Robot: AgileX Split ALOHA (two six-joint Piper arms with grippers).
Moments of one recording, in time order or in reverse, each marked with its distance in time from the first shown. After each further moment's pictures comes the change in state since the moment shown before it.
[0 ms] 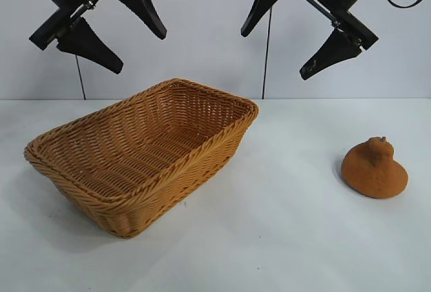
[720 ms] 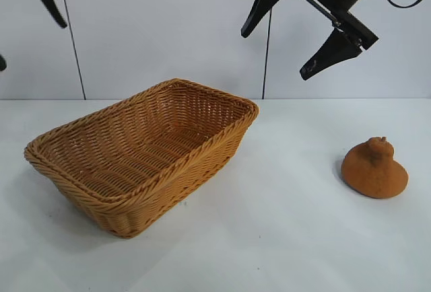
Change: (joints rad) left arm 0.073 -0.367 0.363 0.304 -0.089 -0.674; right arm 0.000 0.000 0.000 0.000 0.006 -0.017
